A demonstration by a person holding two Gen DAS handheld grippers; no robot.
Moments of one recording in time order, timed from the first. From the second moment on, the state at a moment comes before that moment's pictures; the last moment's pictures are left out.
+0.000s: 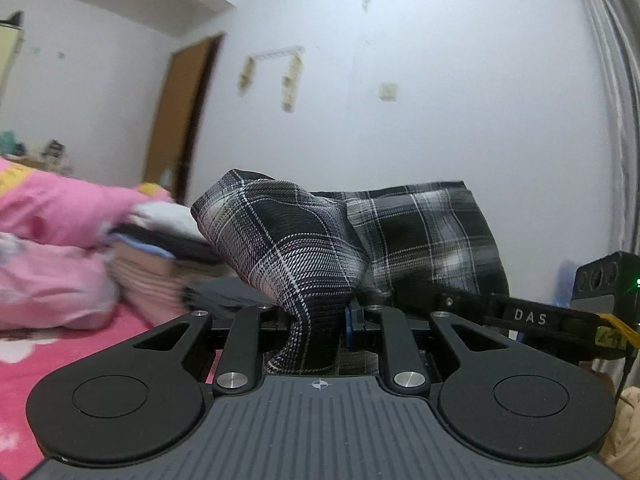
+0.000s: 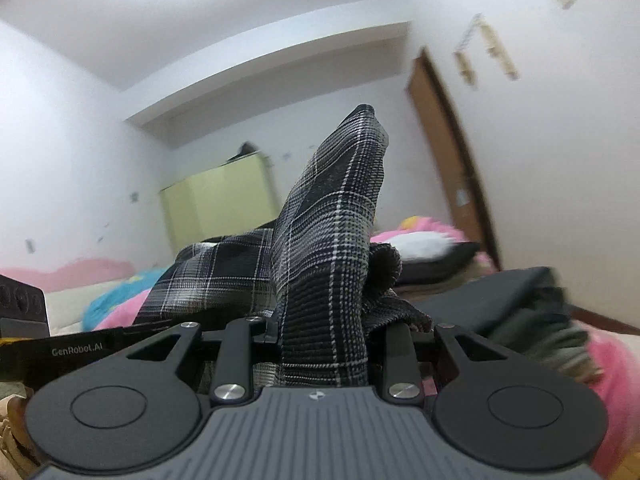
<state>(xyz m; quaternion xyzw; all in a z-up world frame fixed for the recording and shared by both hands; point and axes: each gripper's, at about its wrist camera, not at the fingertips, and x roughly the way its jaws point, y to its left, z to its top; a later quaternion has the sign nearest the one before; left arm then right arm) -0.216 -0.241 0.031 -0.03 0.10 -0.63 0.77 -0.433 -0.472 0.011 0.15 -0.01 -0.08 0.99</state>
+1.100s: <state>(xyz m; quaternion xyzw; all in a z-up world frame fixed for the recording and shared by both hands) -0.102 -0.423 0.041 -0.06 0.20 -0.61 0.77 -0.270 -0.627 0.056 0.09 0.11 -0.05 0.99</state>
